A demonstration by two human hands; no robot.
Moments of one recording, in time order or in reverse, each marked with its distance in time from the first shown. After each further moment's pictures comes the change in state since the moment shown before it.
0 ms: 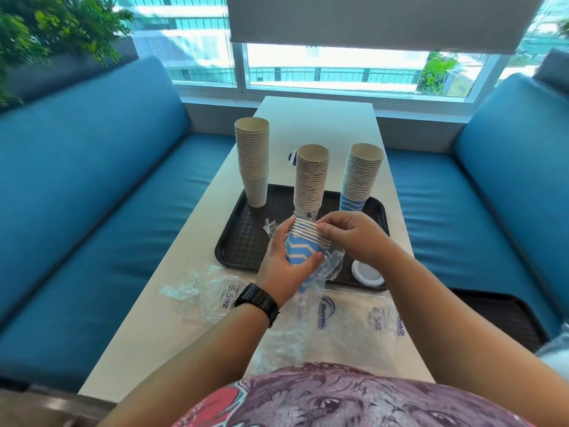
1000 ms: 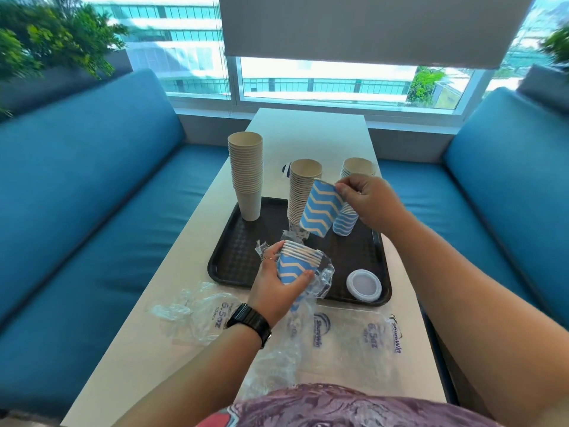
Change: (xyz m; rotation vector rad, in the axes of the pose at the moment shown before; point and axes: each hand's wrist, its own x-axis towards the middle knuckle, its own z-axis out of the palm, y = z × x) left_hand 0.004 -0.018 0.000 -0.022 0.028 -0.059; right_hand 0.050 -0.014 -0.057 -0.291 0.305 -0.123
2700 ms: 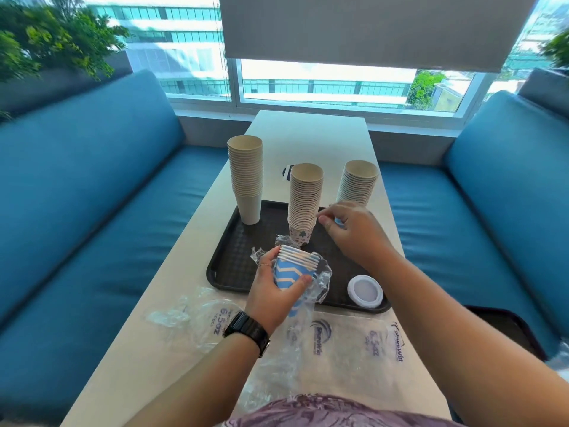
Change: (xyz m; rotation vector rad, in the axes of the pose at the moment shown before) left_hand 0.004 0.001 -0.001 -0.031 0.049 -0.012; right_hand -0.024 0.004 0.034 -0.113 -0.006 -0.101
